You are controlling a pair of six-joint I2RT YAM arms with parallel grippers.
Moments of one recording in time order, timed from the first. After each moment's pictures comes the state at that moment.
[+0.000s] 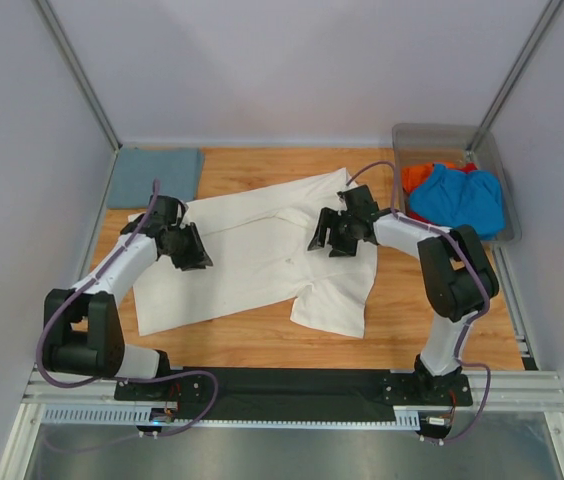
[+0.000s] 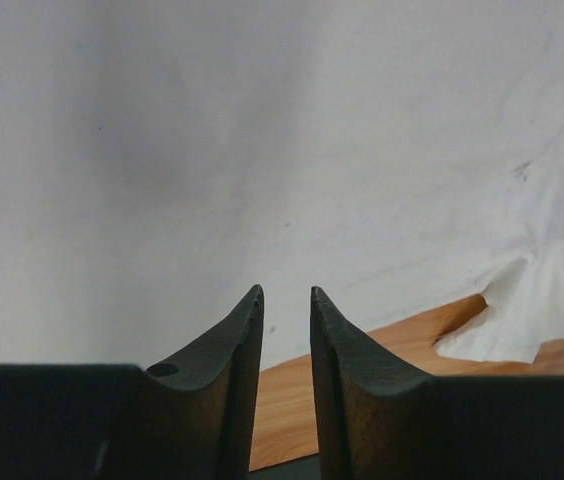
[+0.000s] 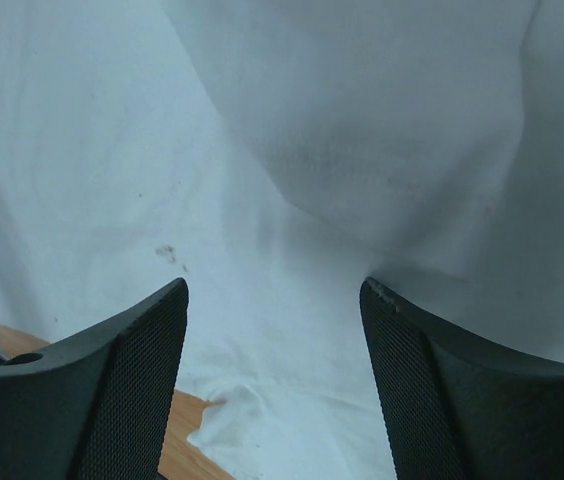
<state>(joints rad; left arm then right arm) -0.10 1.39 0.89 -0.61 0.25 -0.48 0.39 1.83 1.12 -0.28 -0.34 0.59</state>
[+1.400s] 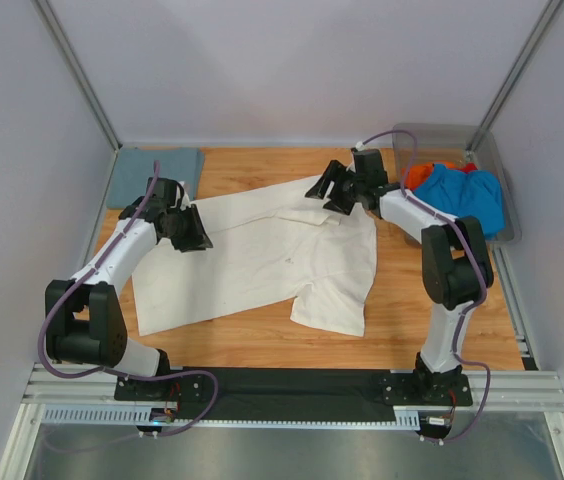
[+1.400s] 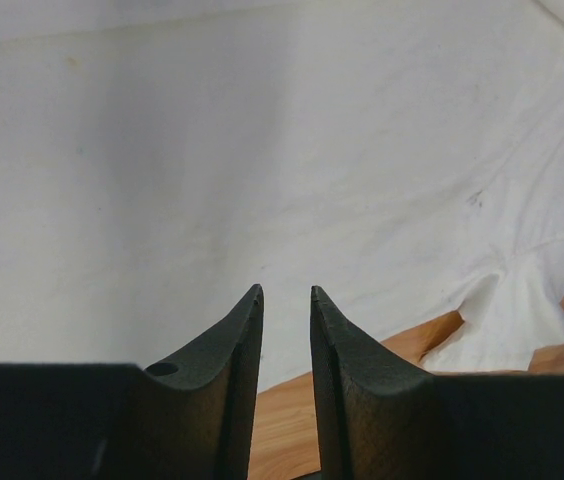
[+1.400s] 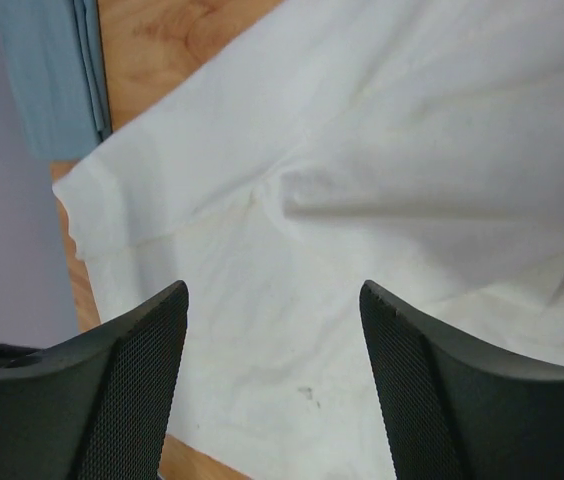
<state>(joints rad) -0.11 1.45 1.05 -0.62 0.26 -0.41 0.29 1.98 1.43 -0.12 -0.36 0.78</state>
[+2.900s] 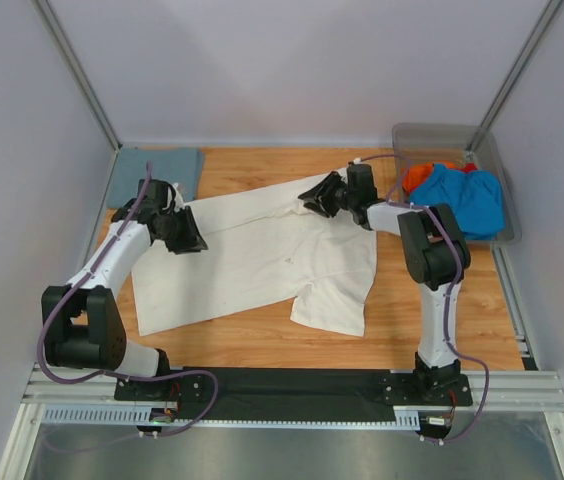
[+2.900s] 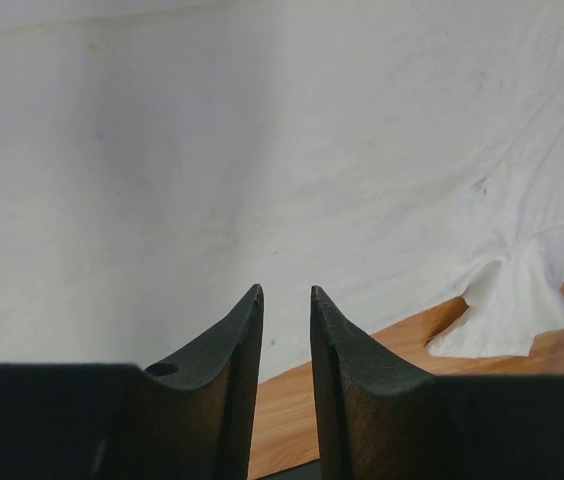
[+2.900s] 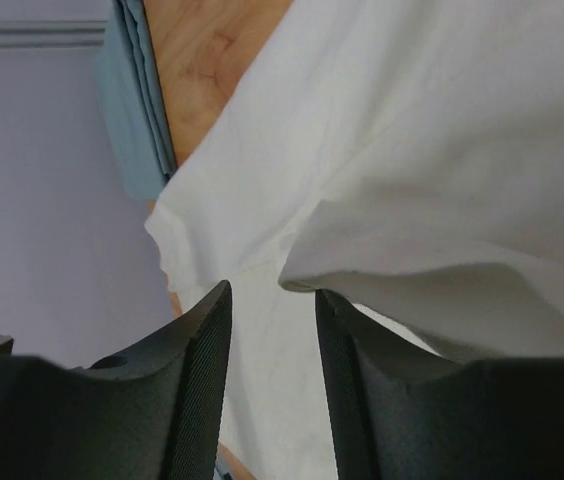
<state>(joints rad) -0.05 1.43 1.04 -0.66 0.31 -0.37 0.30 2.12 1.31 0.28 -0.45 1.08</state>
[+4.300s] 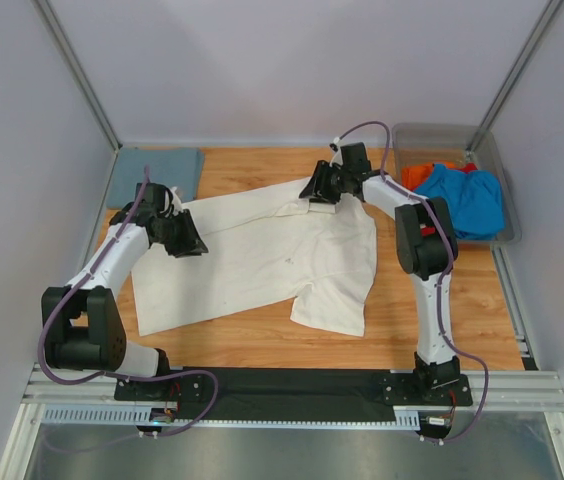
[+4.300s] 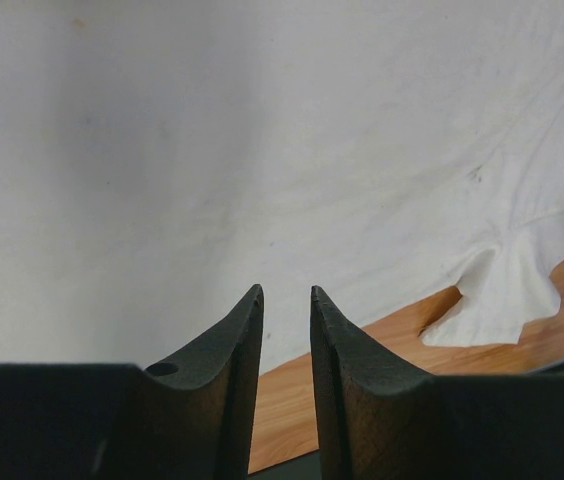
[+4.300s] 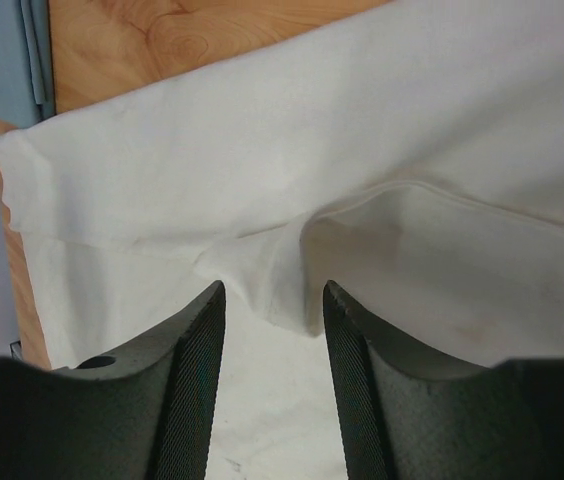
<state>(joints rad) -0.03 1.42 1.00 -0.64 0.36 -0.37 0.29 2.29 1.75 -0.20 -0.51 0.56</state>
